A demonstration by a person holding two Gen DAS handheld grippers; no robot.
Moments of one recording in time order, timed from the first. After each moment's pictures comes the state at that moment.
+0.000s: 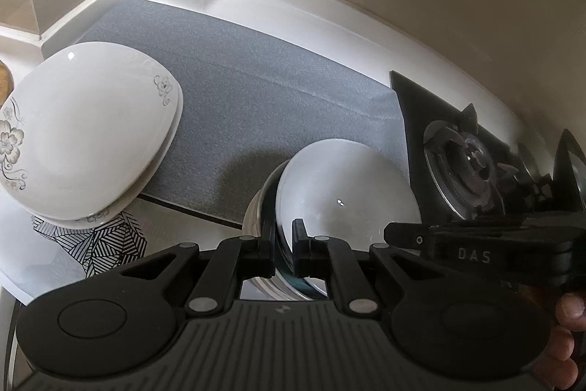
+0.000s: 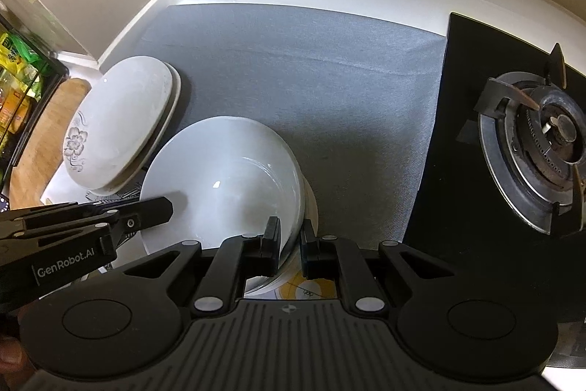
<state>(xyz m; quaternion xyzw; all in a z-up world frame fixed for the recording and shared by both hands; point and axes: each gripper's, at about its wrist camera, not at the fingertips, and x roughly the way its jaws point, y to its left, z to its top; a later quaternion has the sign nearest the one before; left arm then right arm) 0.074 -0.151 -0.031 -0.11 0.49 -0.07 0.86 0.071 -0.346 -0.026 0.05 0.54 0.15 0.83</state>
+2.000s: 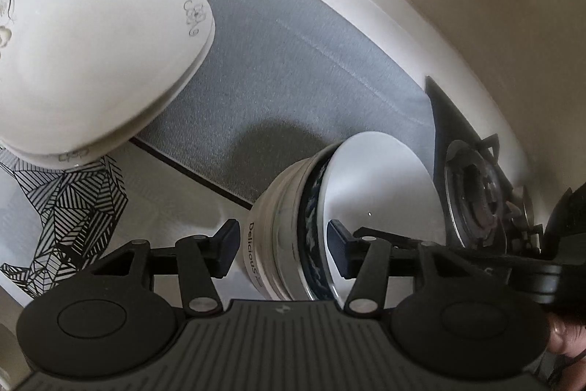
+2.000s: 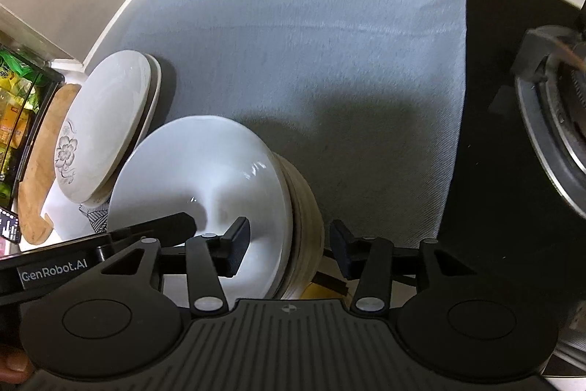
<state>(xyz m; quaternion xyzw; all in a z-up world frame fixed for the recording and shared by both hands) 0.096 -0.126 -0.083 -0.23 0.54 -0.04 0.81 0.101 -0.345 -0.074 0.11 0.58 0.17 0.79</state>
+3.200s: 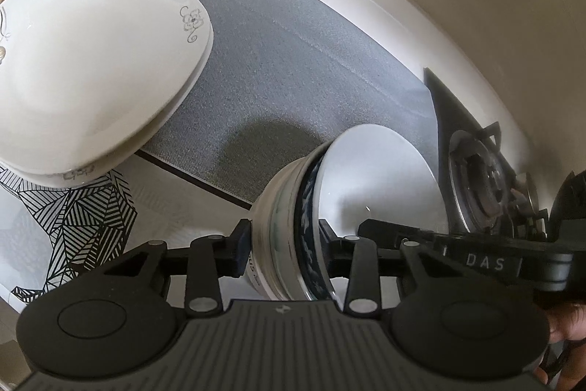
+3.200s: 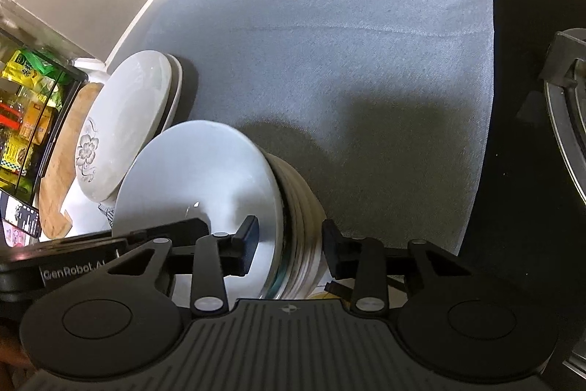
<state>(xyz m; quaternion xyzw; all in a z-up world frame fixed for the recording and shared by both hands) 0.101 -0.128 -0.084 -0.21 0.54 -0.05 0.82 0.102 -0.341 -0.078 0.13 0.56 0.21 0.79</state>
